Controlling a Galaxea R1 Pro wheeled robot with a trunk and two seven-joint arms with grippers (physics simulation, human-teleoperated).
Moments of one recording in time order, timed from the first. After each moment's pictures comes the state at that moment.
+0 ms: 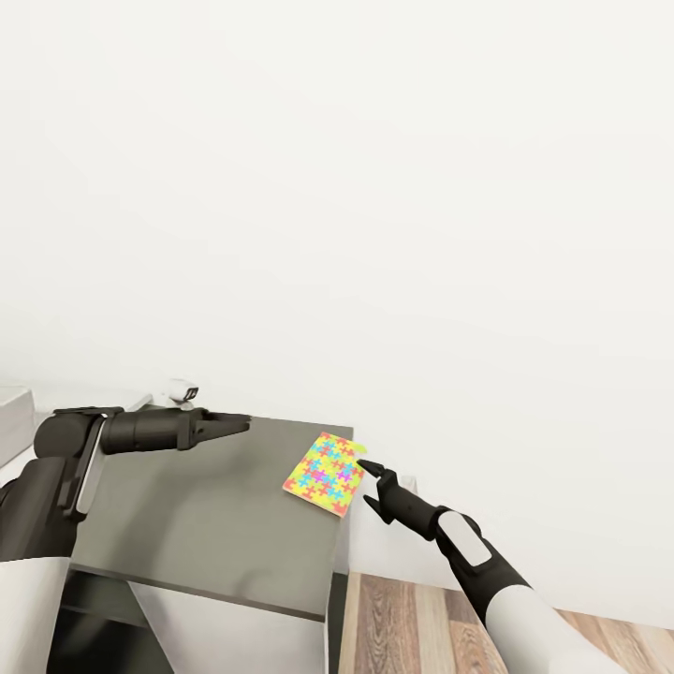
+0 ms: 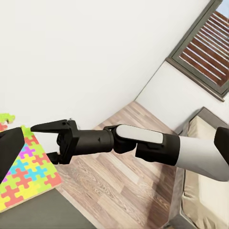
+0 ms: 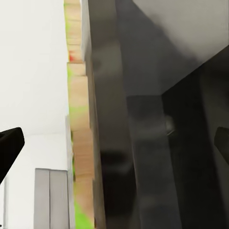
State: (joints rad) left arm -0.68 0.24 0.14 -1.40 0.02 1.04 -1.57; right arm -0.65 0.05 0.07 -0.54 -1.19 0.58 0.35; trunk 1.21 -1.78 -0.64
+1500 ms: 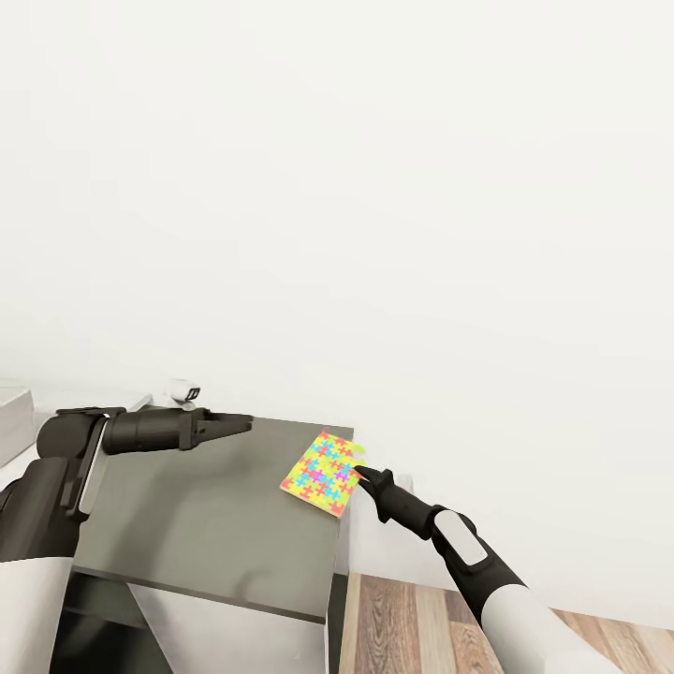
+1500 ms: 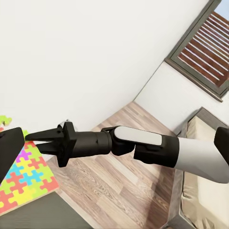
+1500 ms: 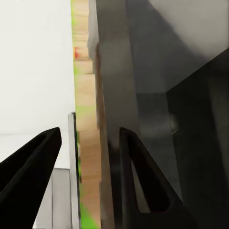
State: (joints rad) left arm -0.68 0.23 0.14 -1.40 0.02 1.04 -1.57; right arm -0.65 0.07 0.07 -0.54 -1.19 0.57 0.35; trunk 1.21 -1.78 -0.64
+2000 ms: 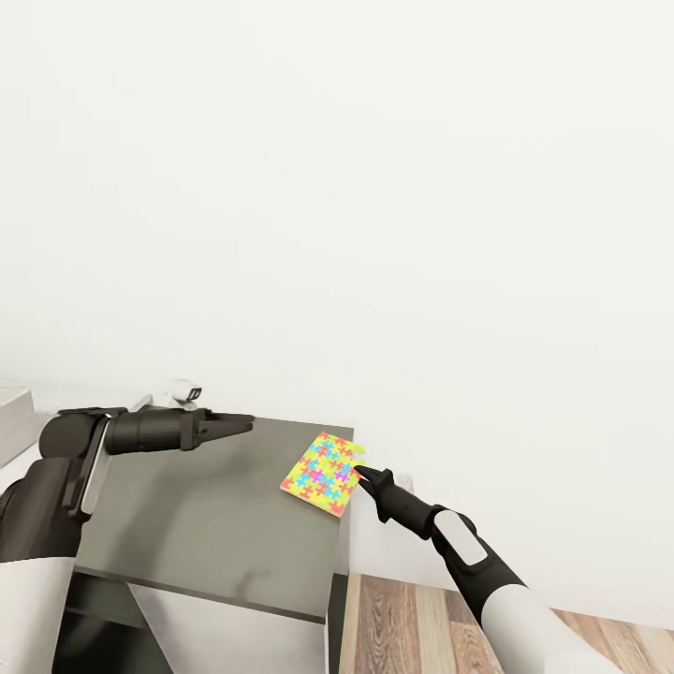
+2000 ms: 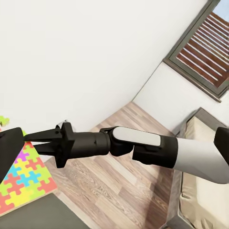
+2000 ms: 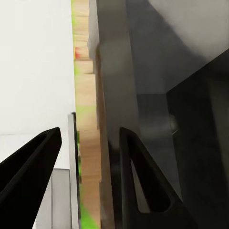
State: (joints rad) left arm -0.68 0.23 0.14 -1.40 0.02 1.04 -1.57; right arm -0.65 0.07 0.07 -0.54 -1.19 0.57 0.35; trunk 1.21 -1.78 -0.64
